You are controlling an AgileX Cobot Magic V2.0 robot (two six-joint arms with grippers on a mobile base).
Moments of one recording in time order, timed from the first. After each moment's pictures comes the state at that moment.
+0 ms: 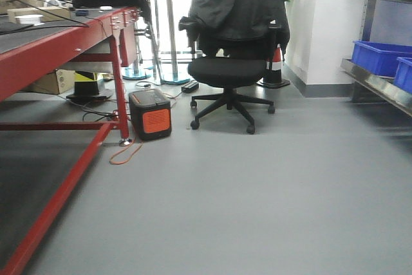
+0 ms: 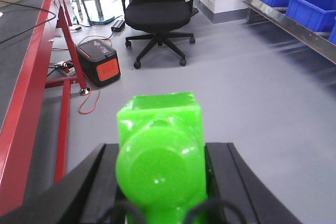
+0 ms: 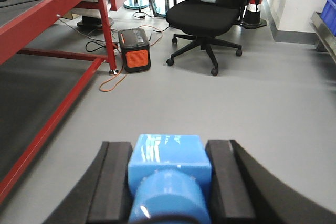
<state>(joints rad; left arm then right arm) -0.12 0.70 -1.09 -0.08 0.78 0.15 0.21 0.63 -0.98 0.11 0.74 -0.04</state>
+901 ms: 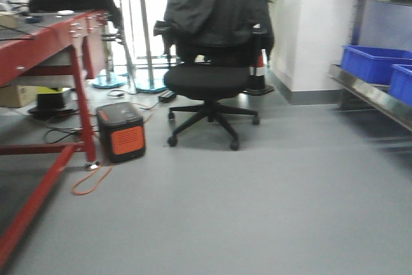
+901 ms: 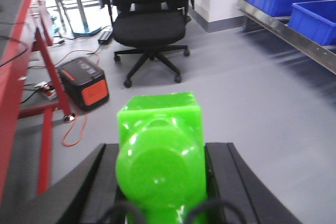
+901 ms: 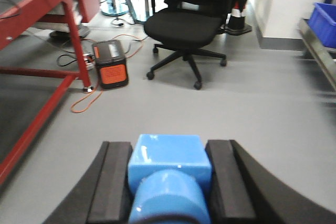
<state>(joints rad) -0.12 0.70 -1.09 -0.08 0.78 0.15 0.21 0.63 -0.98 0.11 0.74 -0.04</state>
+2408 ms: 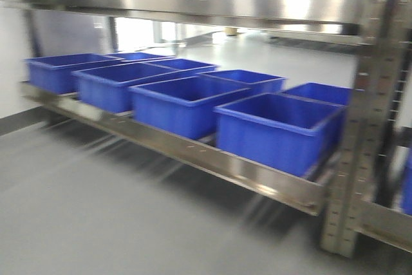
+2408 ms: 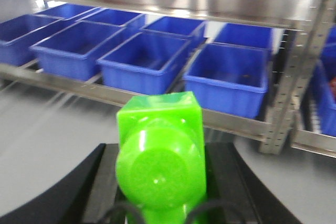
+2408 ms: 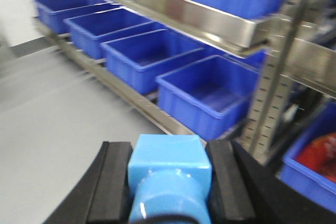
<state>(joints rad) -0.12 0.70 -1.09 -0.08 0.78 0.15 0.21 0.63 -0.98 0.11 0.74 -0.04</state>
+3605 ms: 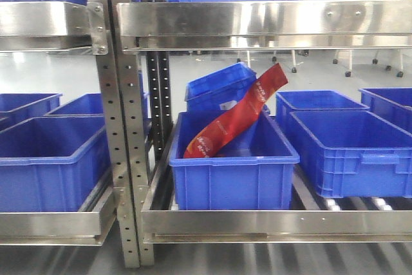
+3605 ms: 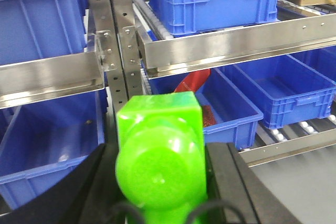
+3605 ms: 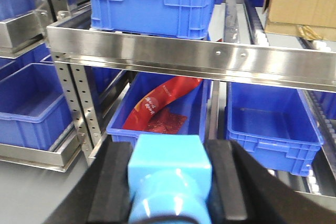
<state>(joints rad) -0.12 0.70 -1.09 -0.08 0.78 0.15 0.21 0.63 -0.98 0.11 0.74 -0.04</state>
